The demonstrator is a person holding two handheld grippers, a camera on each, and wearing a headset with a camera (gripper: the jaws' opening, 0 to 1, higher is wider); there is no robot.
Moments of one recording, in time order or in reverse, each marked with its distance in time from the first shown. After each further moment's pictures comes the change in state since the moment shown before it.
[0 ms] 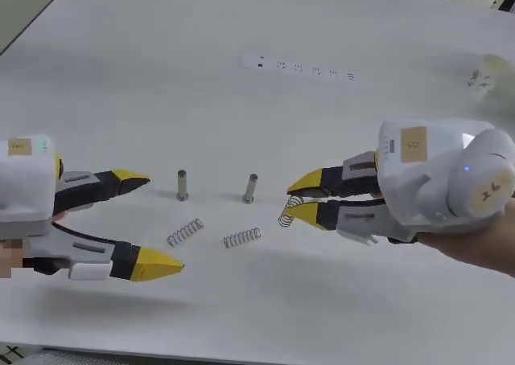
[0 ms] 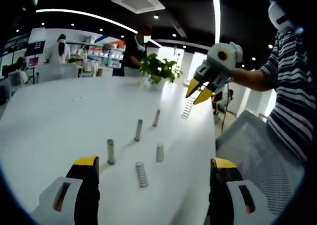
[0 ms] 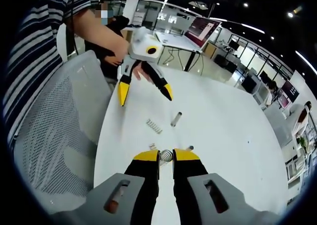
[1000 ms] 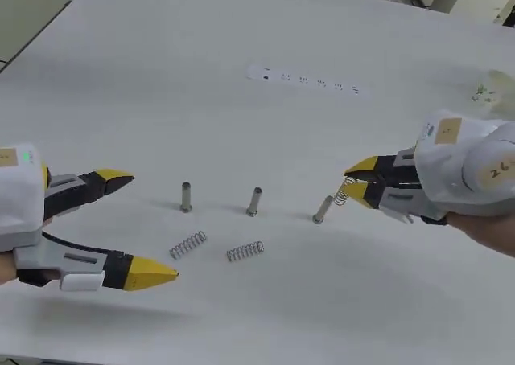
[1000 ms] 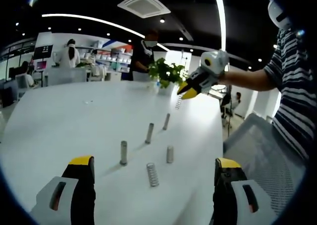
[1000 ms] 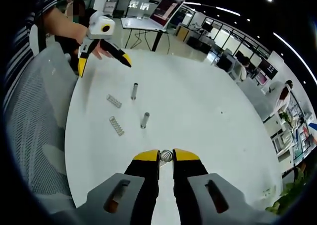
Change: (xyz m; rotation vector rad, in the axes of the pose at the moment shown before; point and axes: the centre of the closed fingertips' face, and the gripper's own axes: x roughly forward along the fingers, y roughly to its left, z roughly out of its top) left arm -0.012 0.015 0.005 0.001 -0.037 0.077; right arm -0.020 -0.073 -0.063 0.131 0.134 -0.212
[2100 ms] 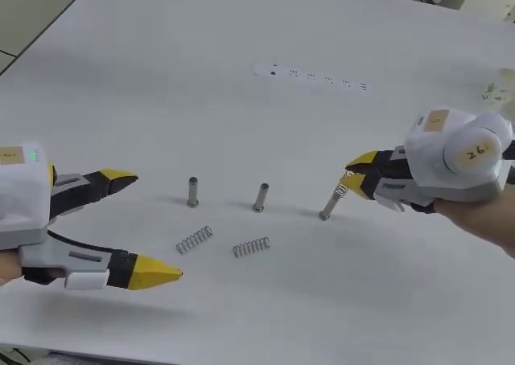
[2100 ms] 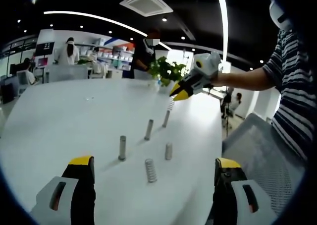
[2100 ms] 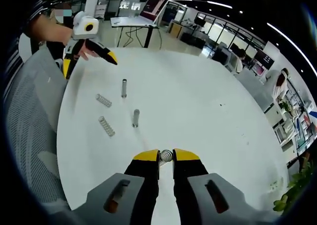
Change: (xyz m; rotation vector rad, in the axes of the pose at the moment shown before) left arm -0.003 -0.004 -0.006 -0.026 0.013 0.003; right arm 0.023 -0.011 -0.012 0.075 0.014 -0.006
